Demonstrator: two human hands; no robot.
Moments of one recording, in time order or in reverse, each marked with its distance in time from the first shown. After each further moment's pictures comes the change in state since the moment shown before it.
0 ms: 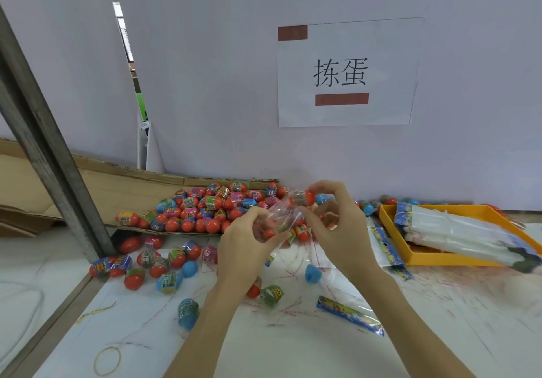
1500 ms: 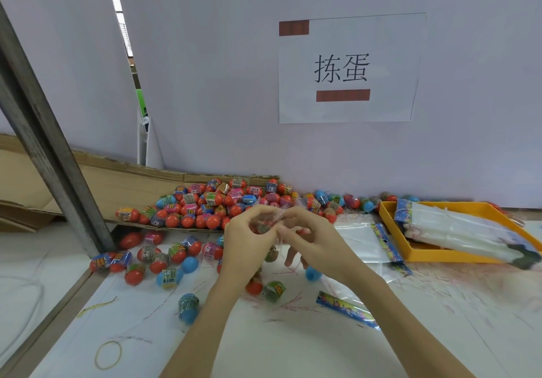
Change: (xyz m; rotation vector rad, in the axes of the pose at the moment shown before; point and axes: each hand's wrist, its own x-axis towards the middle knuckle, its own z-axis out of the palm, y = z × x) left_hand 0.002 0.011 -0.002 -0.293 -0.054 -0.083; right_hand -0.013 -0.006 0.015 0.204 -0.465 0.267
